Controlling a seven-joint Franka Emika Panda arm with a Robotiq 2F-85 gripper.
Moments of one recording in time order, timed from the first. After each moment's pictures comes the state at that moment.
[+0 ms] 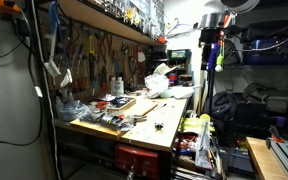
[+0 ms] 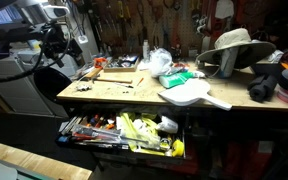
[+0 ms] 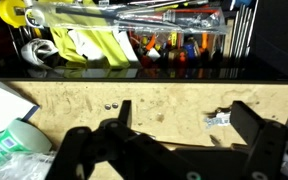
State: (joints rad) arm -0.13 -0.63 -0.27 -2.57 -0.22 2.12 -0.34
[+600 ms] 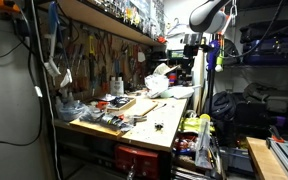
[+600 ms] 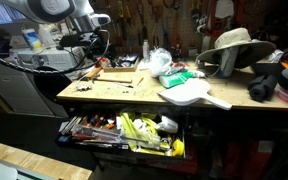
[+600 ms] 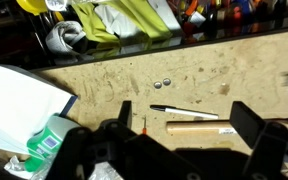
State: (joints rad) arm -0.15 -0.20 -0.37 -2.32 -0.12 2.33 -0.38
